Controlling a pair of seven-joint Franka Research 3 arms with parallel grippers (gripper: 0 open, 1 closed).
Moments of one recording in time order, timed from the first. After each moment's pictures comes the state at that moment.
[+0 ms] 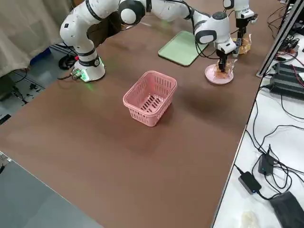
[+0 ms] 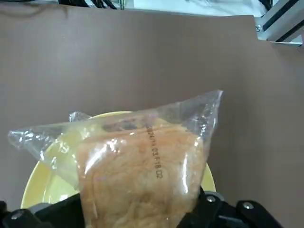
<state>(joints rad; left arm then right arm) -0.27 0.97 -0.18 -1.28 0.25 2.66 -0.52 0.44 0.99 0.02 -1.15 0.06 2.48 0.30</state>
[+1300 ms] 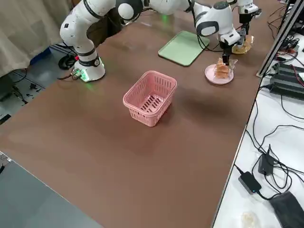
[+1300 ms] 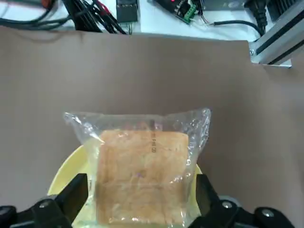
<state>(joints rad) -0.26 0.92 -0.18 -1.24 0.25 2.57 -0.53 0.44 0.88 0.02 -1.18 0.07 2.47 0.30</state>
